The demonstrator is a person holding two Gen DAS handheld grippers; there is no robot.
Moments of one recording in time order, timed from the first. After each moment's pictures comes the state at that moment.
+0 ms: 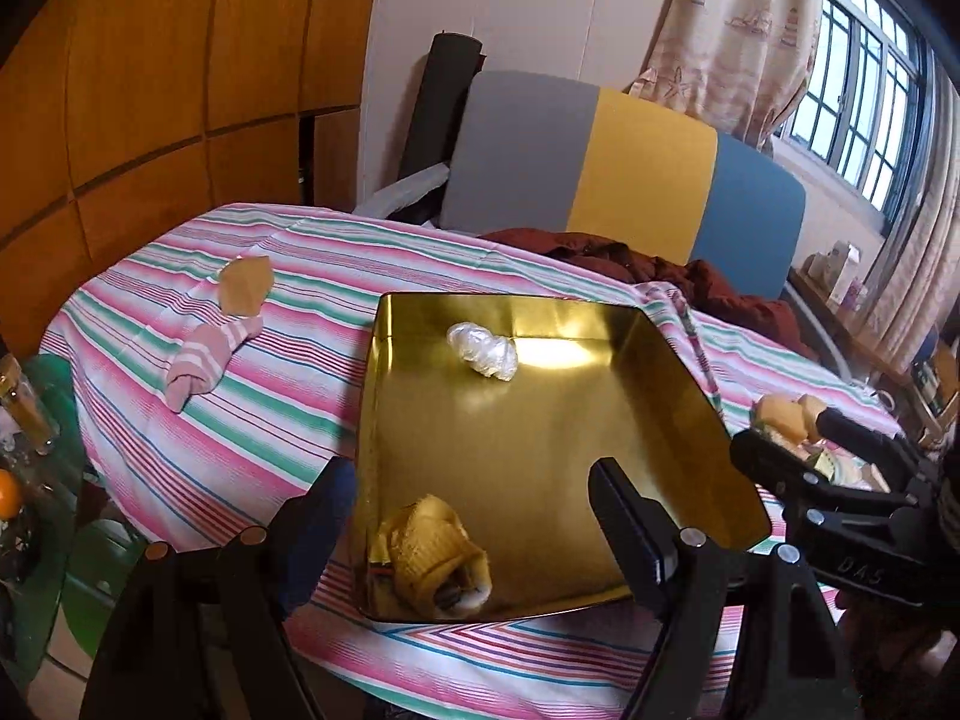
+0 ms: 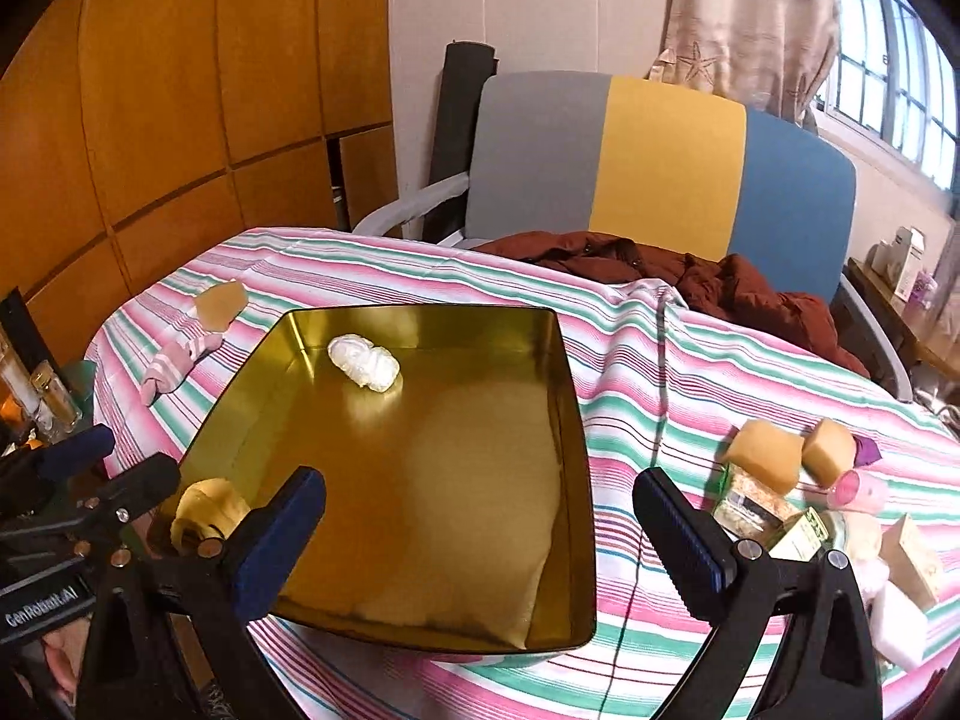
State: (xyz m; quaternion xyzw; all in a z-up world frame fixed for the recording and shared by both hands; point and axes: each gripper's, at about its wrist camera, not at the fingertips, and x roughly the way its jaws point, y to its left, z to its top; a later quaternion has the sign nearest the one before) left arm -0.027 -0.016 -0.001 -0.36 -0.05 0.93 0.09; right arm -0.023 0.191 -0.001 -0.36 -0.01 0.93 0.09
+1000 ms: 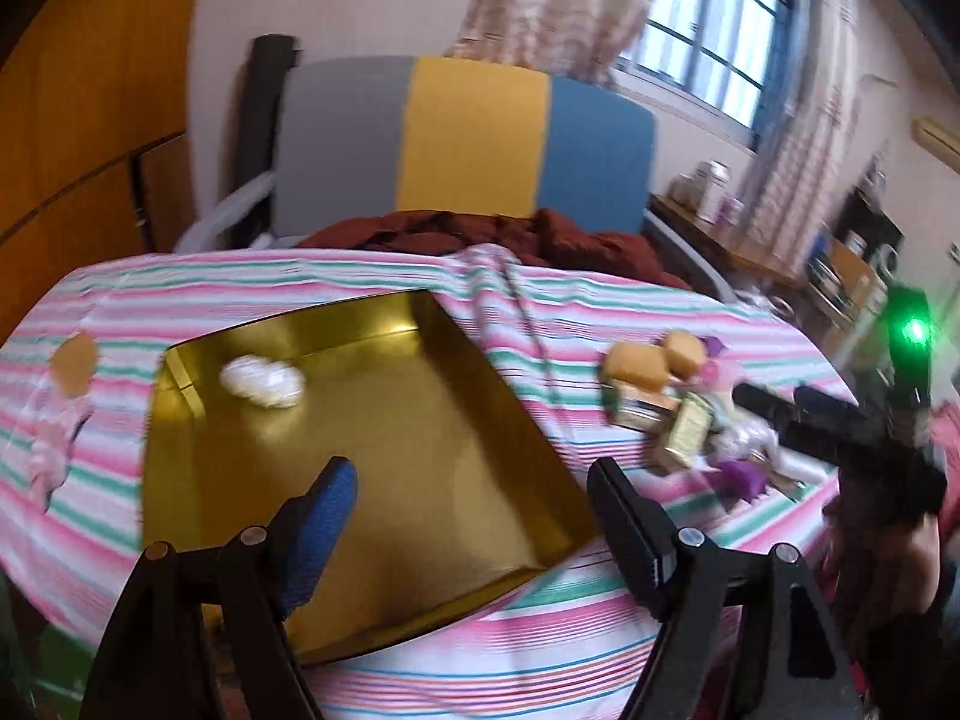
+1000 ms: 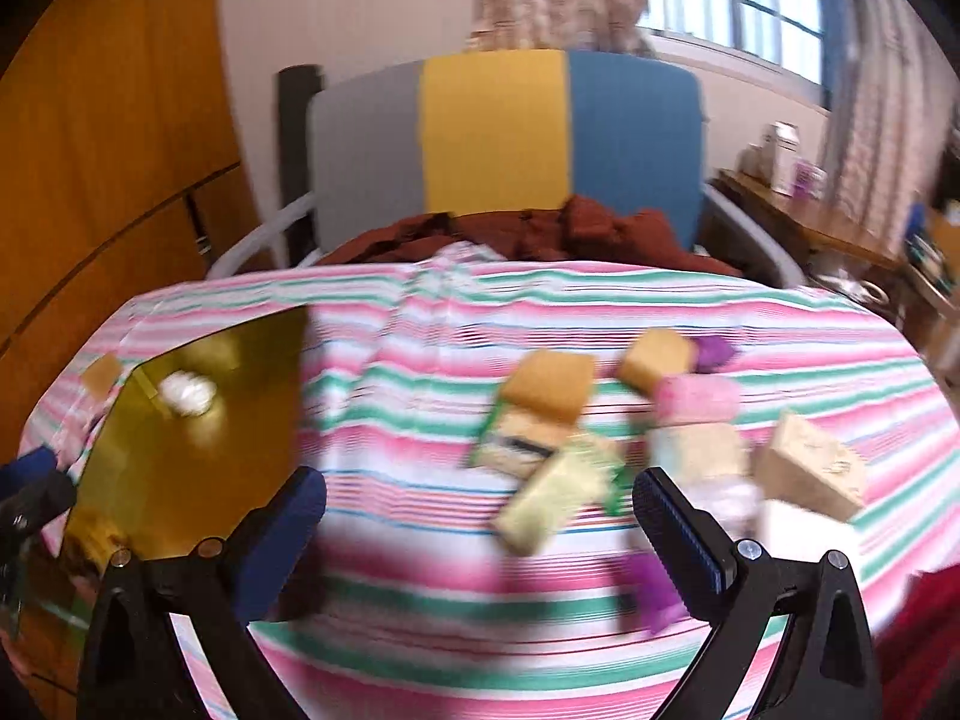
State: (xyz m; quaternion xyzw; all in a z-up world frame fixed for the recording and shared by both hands) left arm -0.026 0.110 0.017 -0.37 0.03 0.89 0.27; right arm 0.051 0.346 0.008 -0.35 0.07 0.91 0.23
